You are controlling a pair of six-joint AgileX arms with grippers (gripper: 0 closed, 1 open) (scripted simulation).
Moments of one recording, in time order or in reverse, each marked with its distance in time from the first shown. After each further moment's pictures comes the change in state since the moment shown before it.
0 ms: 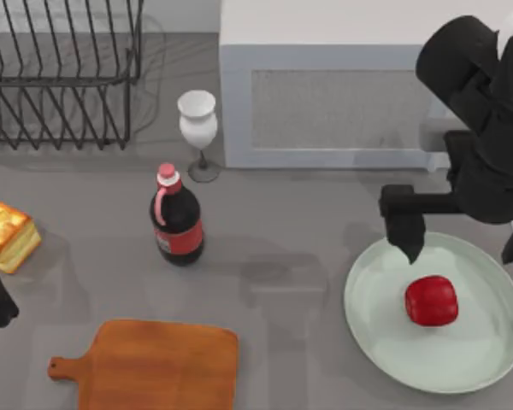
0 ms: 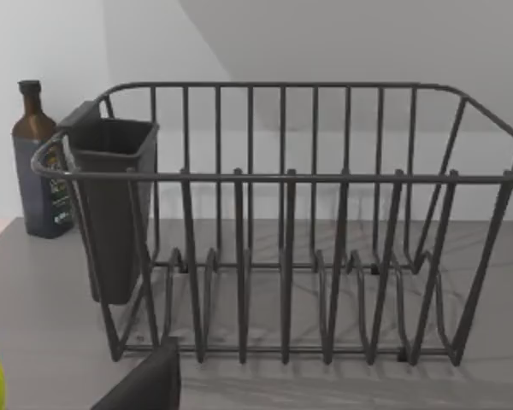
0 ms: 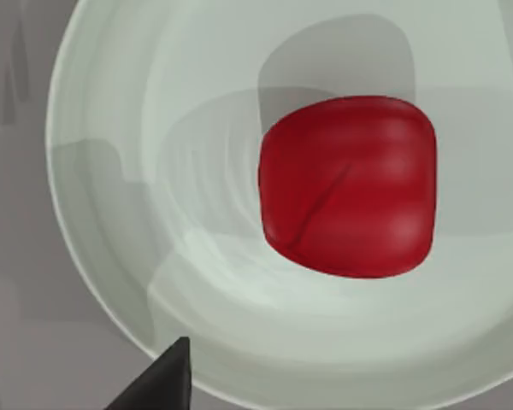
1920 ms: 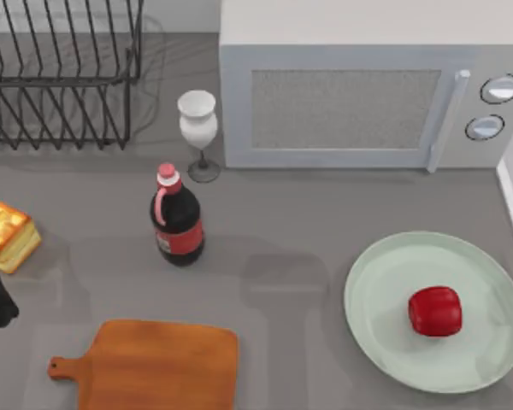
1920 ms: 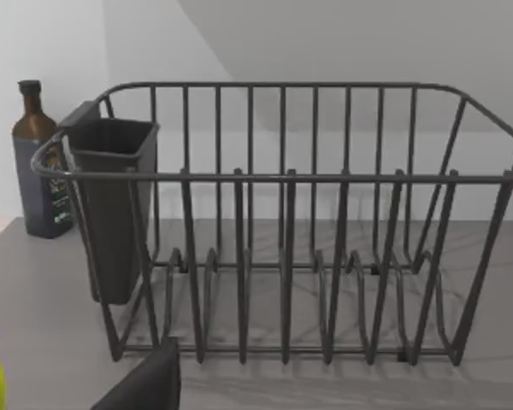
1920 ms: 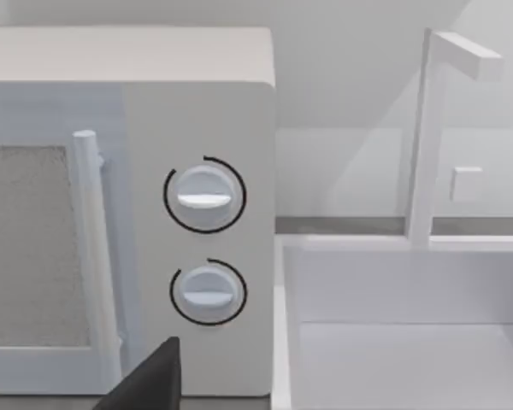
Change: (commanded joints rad) left arm 0.000 0.000 0.000 0.000 0.000 0.000; right arm -0.481 -1.708 -1.339 1.202 0.000 -0.493
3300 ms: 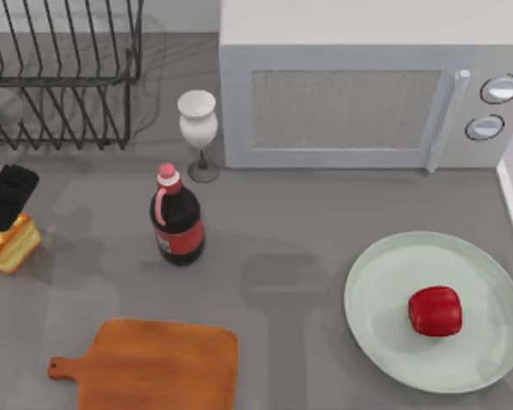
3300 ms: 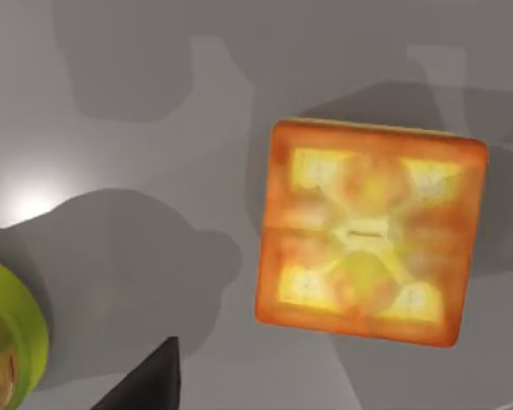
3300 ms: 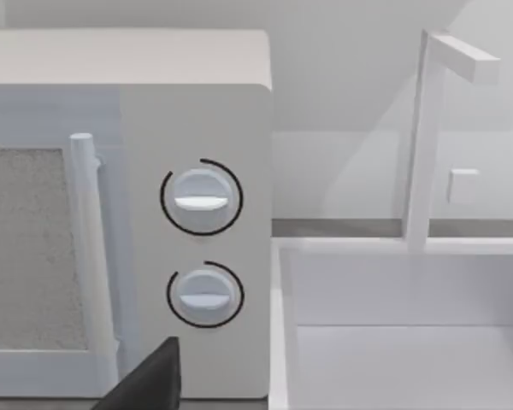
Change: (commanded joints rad) left arm 0.035 1.618 1.181 -0.877 -0.001 0.465; right arm 0.000 0.000 0.000 0.000 0.000 0.000
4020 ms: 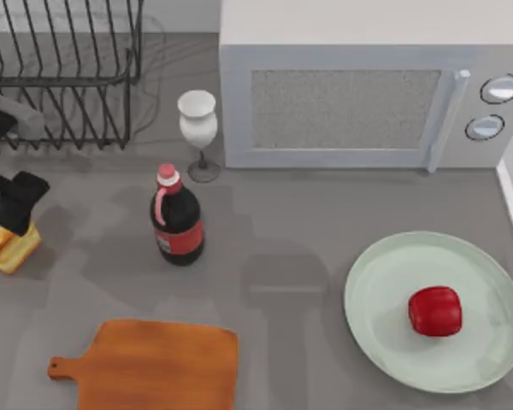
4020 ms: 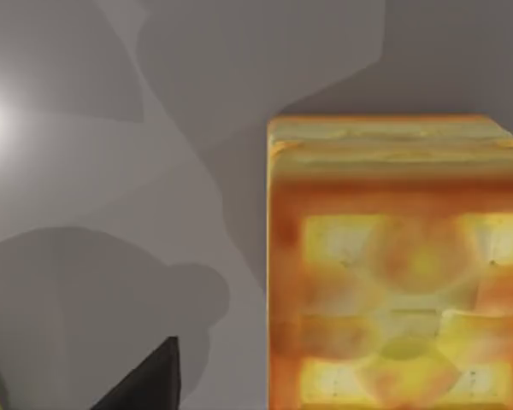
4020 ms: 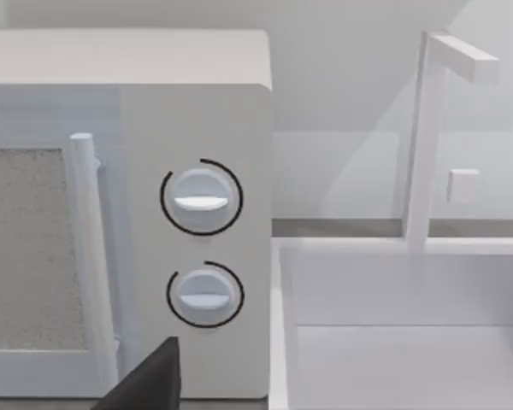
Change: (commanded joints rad) left arm 0.001 0.312 0.231 -0.173 0.000 0.091; right arm 0.000 0.000 0.000 0.000 0.000 0.000
